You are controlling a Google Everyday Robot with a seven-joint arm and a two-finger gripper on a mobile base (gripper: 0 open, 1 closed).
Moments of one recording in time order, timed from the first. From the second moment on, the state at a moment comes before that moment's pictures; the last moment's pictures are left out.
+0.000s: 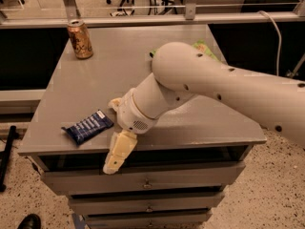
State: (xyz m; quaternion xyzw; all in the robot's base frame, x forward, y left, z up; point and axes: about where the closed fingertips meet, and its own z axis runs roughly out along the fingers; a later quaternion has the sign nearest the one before) arm 0.445 0.105 0.800 -0.69 0.63 0.25 0.26
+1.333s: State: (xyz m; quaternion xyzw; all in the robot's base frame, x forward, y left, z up) arm 0.451 0.136 0.809 -0.66 0.63 0.28 0.29
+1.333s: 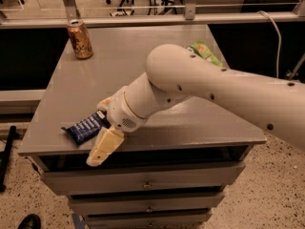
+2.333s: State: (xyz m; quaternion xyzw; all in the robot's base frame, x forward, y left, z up) arm 0.431 0.144 0.834 -0.66 0.62 0.30 0.30
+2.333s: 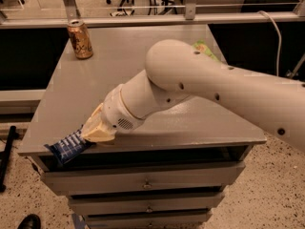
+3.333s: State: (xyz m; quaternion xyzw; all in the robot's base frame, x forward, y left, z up) arm 0.433 0.145 0.827 -0.65 0.64 0.29 0.30
